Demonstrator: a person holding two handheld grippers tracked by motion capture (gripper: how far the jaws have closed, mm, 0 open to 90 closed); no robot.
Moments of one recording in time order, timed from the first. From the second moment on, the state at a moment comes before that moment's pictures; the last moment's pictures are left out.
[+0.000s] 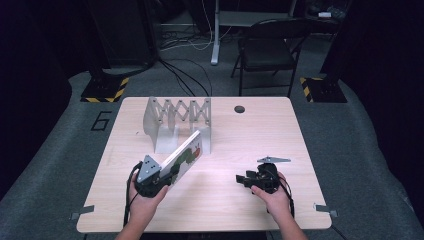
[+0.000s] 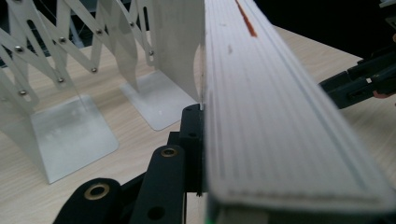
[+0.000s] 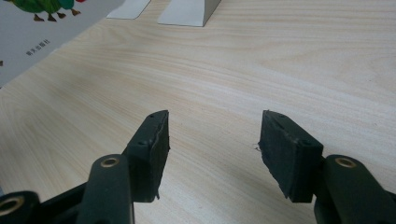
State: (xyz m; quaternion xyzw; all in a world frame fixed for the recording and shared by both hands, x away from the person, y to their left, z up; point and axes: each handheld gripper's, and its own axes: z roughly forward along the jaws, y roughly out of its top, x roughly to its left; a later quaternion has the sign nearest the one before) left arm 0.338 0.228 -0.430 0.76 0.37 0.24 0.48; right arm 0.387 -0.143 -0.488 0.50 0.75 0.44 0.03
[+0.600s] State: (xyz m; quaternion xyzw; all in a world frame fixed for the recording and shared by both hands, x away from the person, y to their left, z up) left arm 0.344 0.261 -0.415 0.72 0.41 0.27 0.49; right arm 0.387 -0.143 -0.490 0.51 0.75 0.43 0.03
